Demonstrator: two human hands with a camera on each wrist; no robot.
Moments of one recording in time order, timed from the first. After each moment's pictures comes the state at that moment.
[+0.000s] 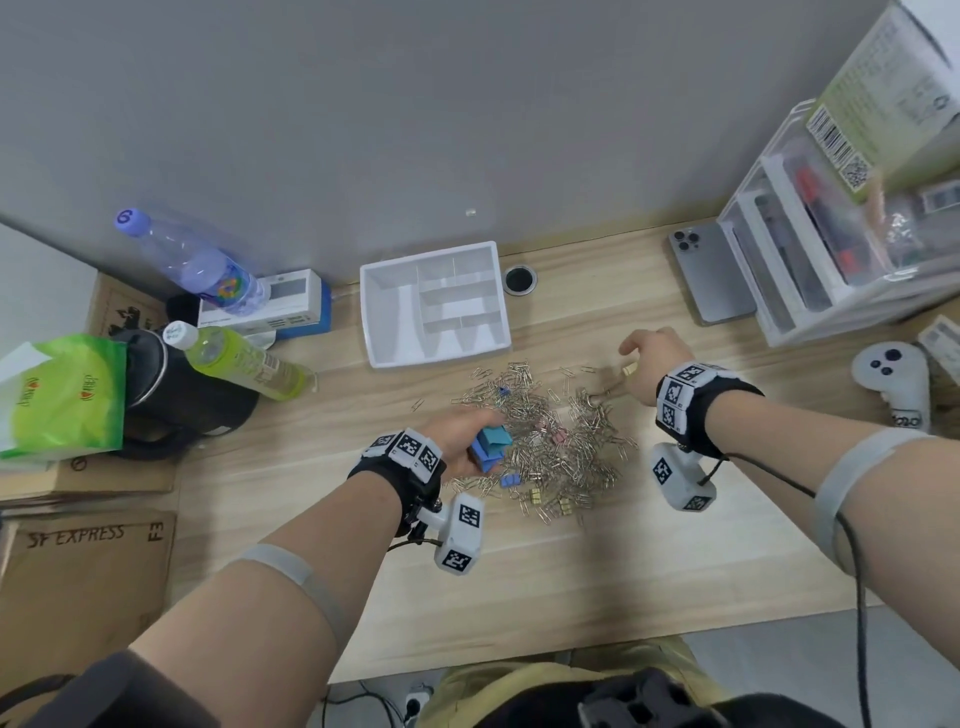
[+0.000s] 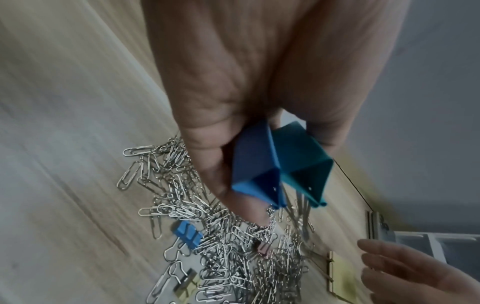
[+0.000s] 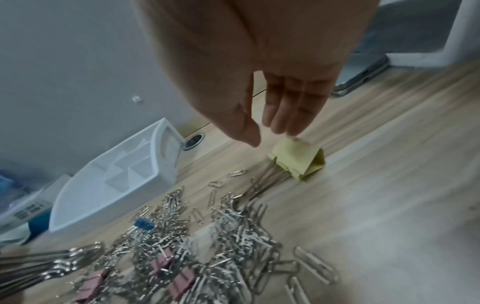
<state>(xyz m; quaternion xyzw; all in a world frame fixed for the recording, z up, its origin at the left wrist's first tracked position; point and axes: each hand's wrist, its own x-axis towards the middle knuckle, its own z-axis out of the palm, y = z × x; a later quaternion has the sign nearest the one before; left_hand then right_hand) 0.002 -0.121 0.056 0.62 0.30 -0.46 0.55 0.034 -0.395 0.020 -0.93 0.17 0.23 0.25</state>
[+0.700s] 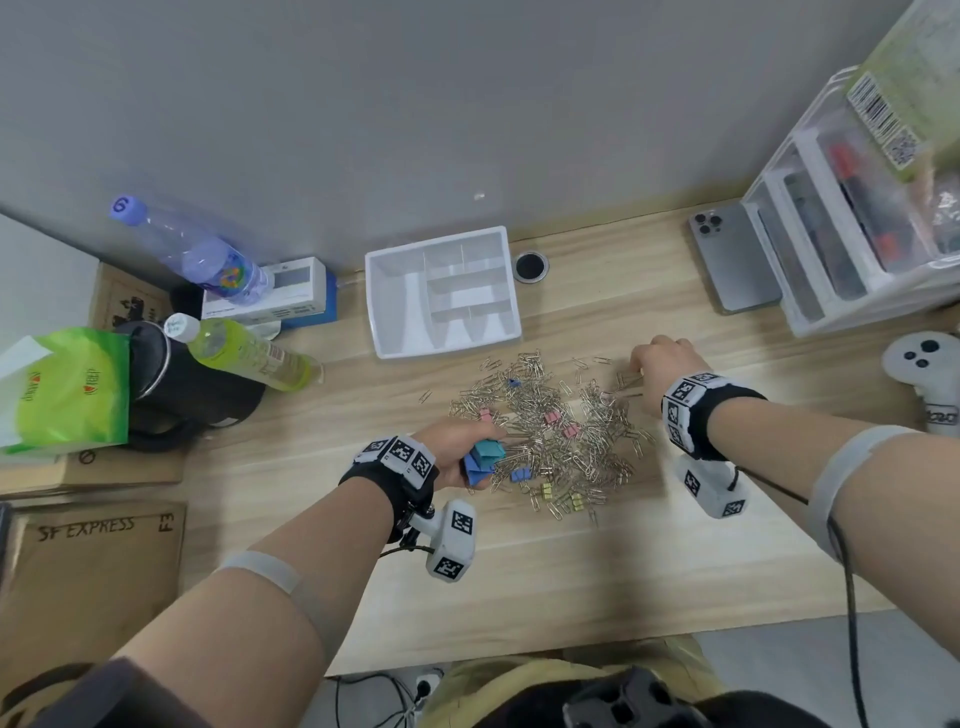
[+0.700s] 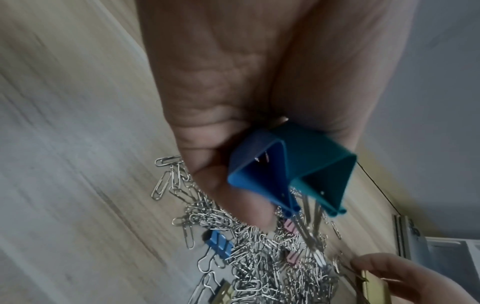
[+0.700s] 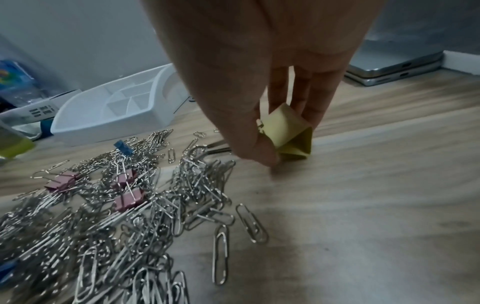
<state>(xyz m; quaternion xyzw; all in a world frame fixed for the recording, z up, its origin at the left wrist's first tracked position) -0.006 -0.101 0.039 0.65 0.30 -0.49 0.49 0.032 -0.390 0.001 -0.95 0.02 0.30 0.08</state>
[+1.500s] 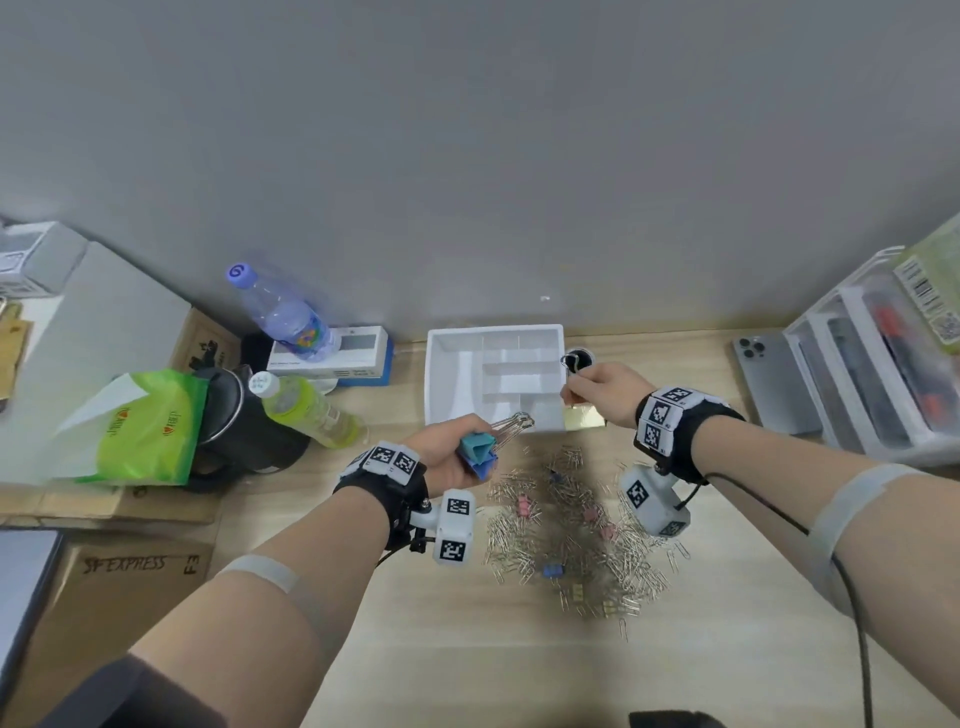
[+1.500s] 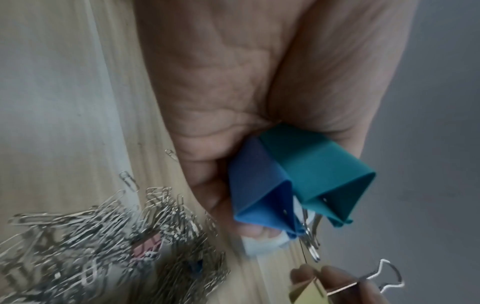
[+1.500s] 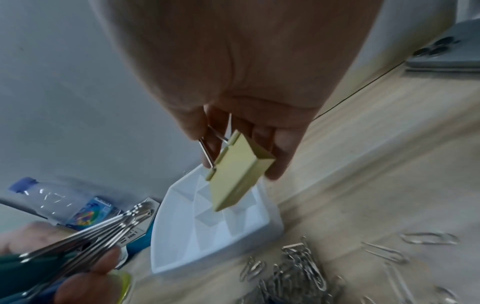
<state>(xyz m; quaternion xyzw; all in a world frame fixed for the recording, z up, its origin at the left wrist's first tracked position) 0.073 -0.048 0.090 0.50 0.37 -0.39 0.68 0.131 -0.290 0.081 -0.85 0.03 0.30 0.44</state>
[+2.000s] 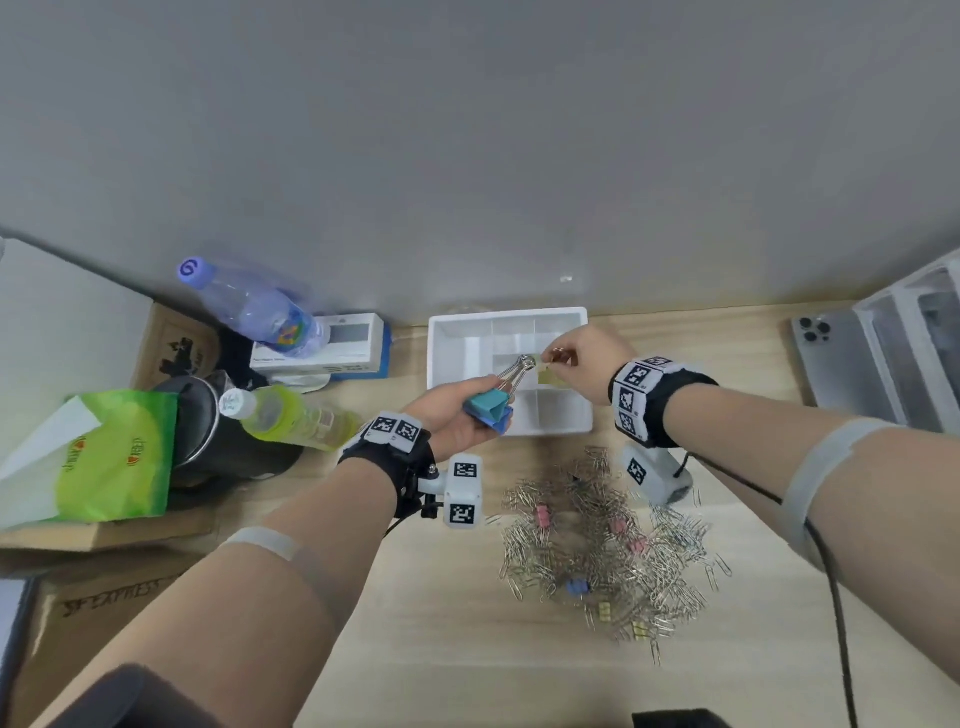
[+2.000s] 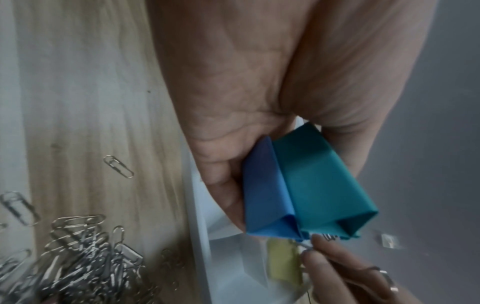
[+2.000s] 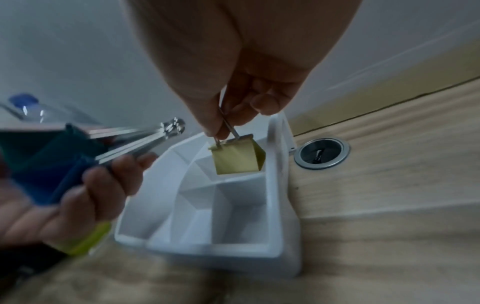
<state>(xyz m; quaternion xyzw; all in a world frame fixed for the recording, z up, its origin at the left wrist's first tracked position) 0.143 -0.037 0.060 0.43 0.37 -0.37 0.74 0.192 -0.247 0.037 -0.92 -0.07 0.24 0.31</state>
